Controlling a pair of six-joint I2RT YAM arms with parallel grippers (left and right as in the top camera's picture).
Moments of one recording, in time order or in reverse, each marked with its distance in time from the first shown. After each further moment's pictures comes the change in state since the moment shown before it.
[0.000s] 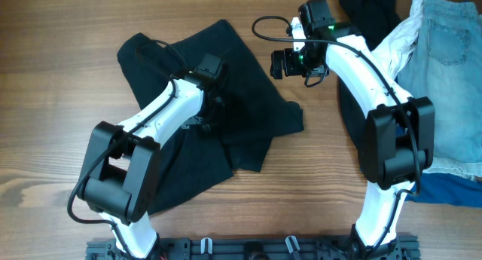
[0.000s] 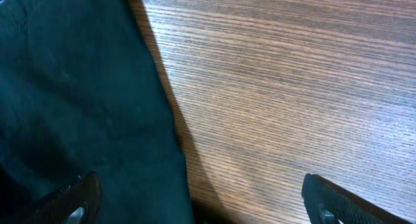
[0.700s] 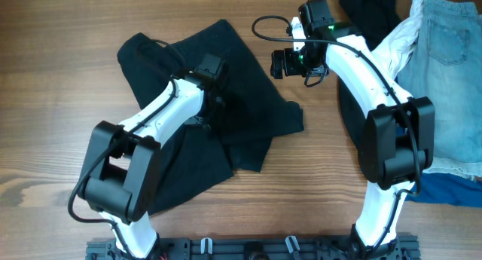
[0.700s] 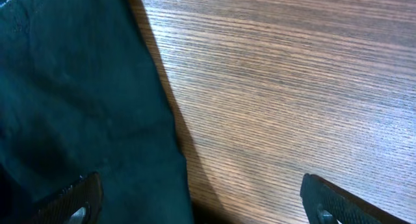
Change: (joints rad) left arm 0.000 0.006 0.001 0.002 -0.001 0.015; right arm 0.000 0.000 0.000 0.005 0.000 0.000
